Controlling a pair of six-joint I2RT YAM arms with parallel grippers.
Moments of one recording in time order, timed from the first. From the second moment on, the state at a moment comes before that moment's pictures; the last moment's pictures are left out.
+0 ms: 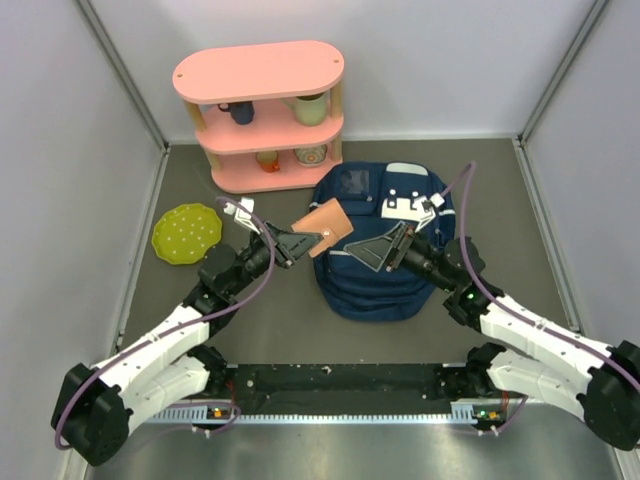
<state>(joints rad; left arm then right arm) -0.58 0.88 0.46 0.55 0.27 -1.04 0.71 0.91 0.49 0.52 -0.29 0.98</state>
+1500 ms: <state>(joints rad) -0.65 0.90 0.43 0.48 0.30 -1.04 0.71 0.94 0.50 0.63 -0.18 0.99</state>
